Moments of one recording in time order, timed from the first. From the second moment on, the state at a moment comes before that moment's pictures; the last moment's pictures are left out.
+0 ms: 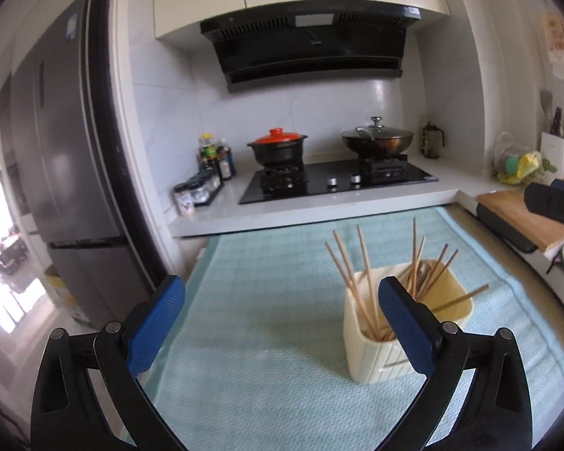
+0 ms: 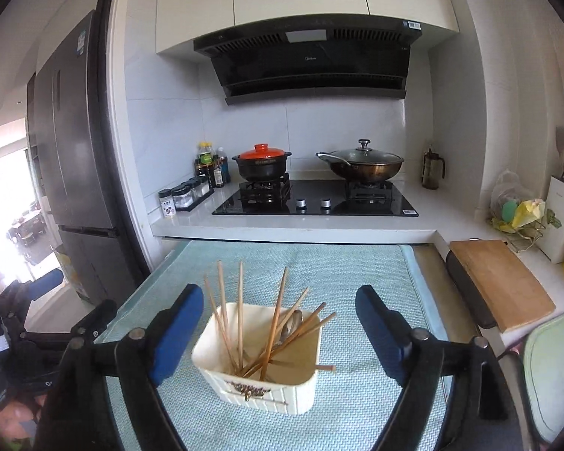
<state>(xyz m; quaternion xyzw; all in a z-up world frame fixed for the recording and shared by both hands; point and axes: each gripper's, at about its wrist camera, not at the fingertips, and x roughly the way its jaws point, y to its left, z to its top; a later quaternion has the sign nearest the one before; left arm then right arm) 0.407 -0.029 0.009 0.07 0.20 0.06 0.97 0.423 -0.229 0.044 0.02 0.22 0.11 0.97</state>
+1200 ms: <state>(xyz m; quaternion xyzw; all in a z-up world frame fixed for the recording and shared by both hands) 0.215 -0.028 0.029 0.00 0.26 0.03 0.96 0.209 -0.193 0.048 -0.03 0.22 0.10 0.97</state>
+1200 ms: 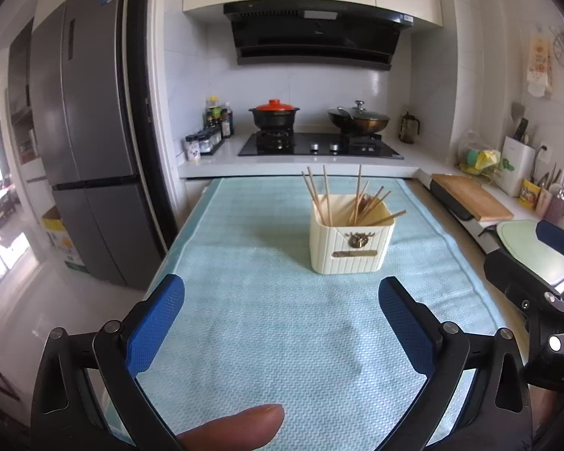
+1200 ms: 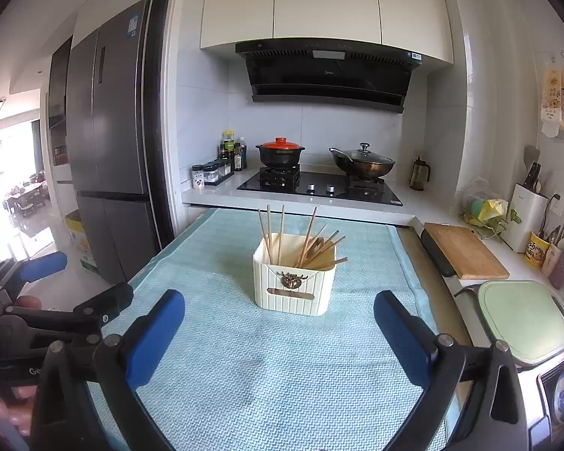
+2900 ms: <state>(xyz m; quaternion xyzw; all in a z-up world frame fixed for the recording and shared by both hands) 0.216 -0.022 0.028 0.00 0.27 0.04 0.96 0.201 -0.188 0.051 -0.04 0.23 0.10 0.97</state>
